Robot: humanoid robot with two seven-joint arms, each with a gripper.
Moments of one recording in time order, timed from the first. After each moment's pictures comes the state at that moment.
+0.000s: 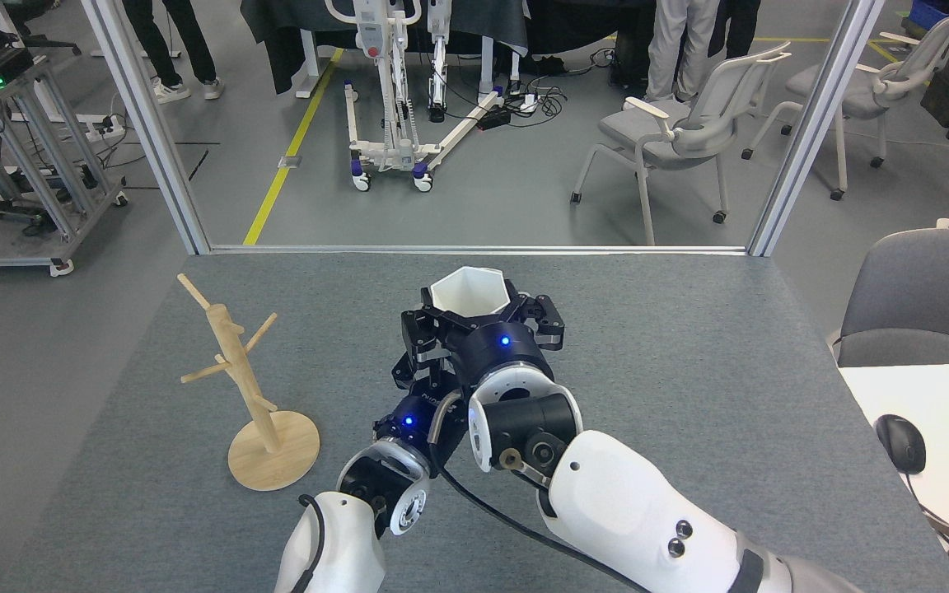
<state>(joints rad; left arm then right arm) -0.41 -0.12 -0.31 -1.28 -1.39 -0.23 0.07 -0.77 -0.07 0.93 -1.66 1.16 0.84 0.72</state>
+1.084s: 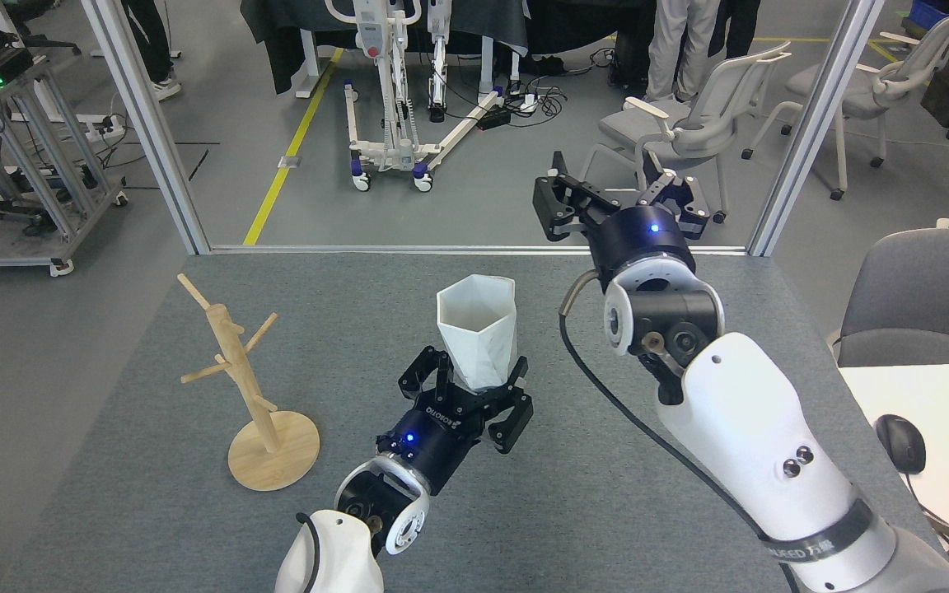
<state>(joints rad) -0.35 -0.12 -0.31 -1.35 -1.40 -0.29 0.07 -0.80 -0.22 0.60 -1.59 1.15 0.61 0.50</state>
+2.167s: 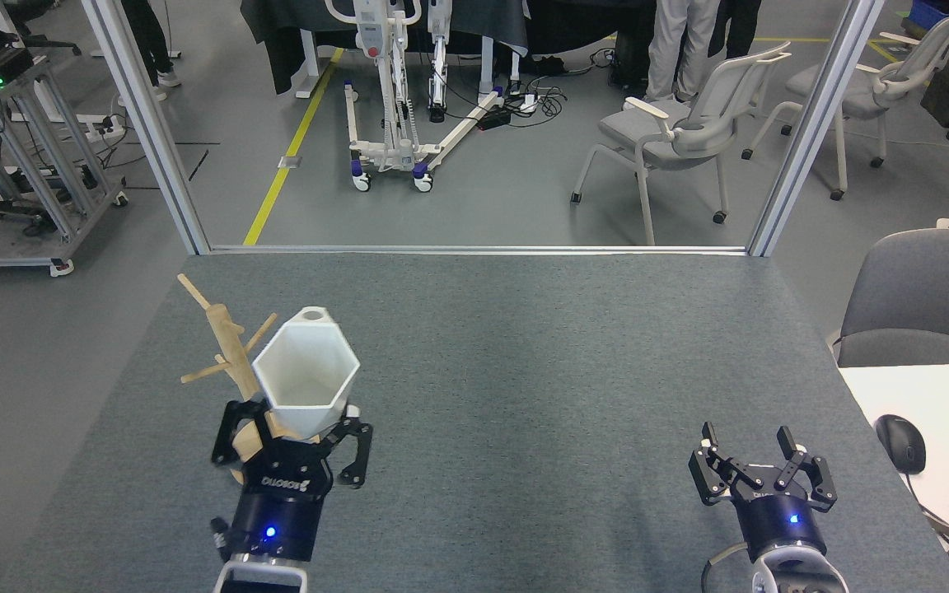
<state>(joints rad) -0.01 0.11 -0.26 -1.73 -1.71 0.30 0.22 -0.13 -0.22 0.08 -1.25 1.24 0.07 -0.13</state>
